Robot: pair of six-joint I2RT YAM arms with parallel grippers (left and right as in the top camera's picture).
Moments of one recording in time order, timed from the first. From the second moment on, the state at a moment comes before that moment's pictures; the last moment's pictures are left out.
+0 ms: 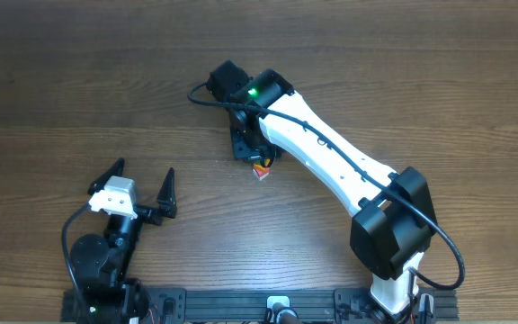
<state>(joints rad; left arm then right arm) -0.01 0.01 0.02 -0.06 0.20 -0.07 0.71 1.96 1.74 -1.29 0.02 0.57</state>
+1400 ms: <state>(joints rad) -0.01 0.01 0.02 -0.06 0.20 -0.07 0.71 1.97 1.71 -1.26 0.02 0.57</state>
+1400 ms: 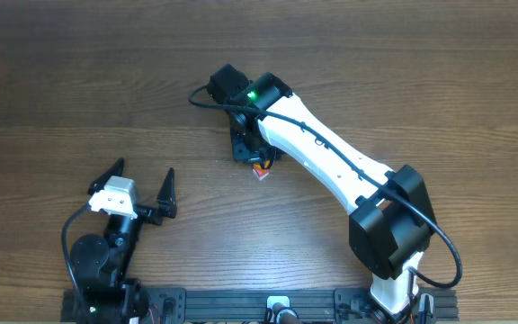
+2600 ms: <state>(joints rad) -0.01 0.01 0.02 -0.06 0.20 -0.07 0.71 1.97 1.70 -1.25 0.02 0.58</state>
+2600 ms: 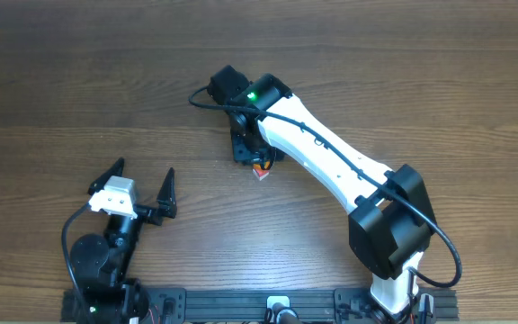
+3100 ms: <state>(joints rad) -0.01 0.01 0.02 -0.06 0.20 -0.07 0.72 1.97 1.70 -1.25 0.01 0.57</state>
